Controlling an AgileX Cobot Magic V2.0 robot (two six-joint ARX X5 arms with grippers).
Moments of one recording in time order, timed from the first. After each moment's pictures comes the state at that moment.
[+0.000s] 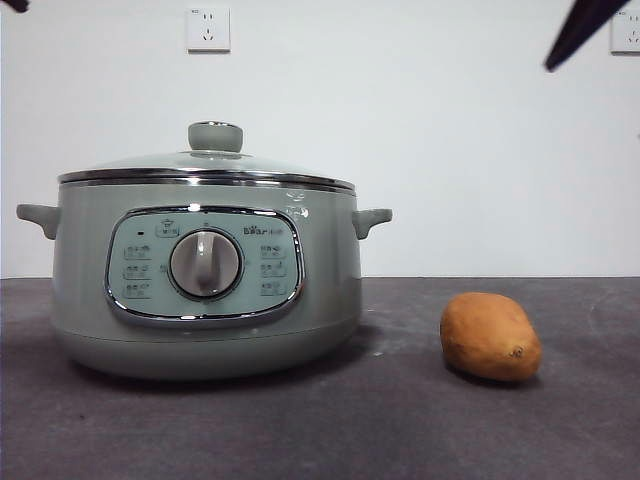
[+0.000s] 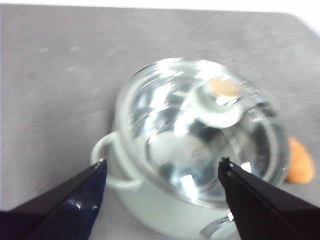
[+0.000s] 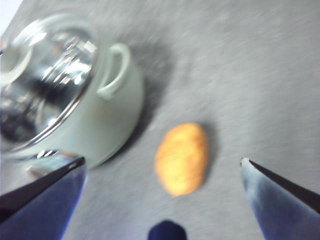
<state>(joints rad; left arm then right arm) -0.08 0.74 0.85 -0.60 0.34 -0.06 0.19 0.89 0.82 -0.62 -0.38 0.19</state>
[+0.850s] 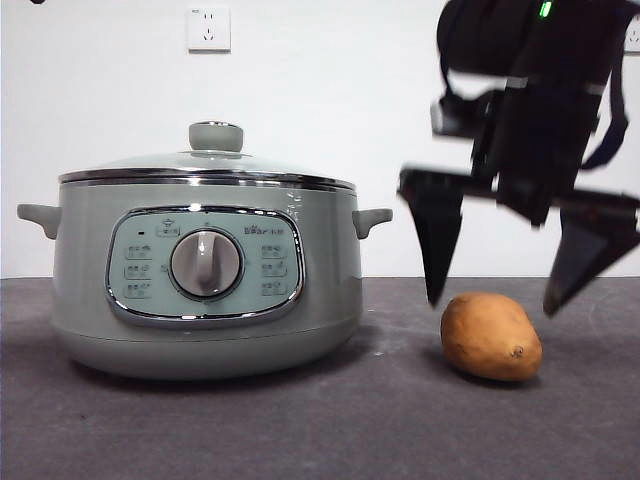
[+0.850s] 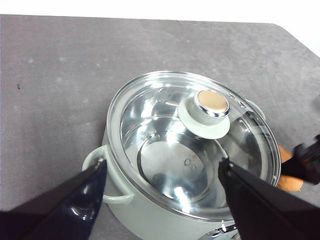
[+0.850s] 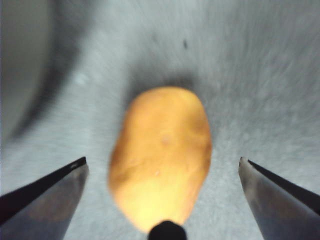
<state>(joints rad) -0.08 0.75 0.85 -0.56 0.37 -0.08 0.54 1.59 1.02 -0.63 0.06 0.35</state>
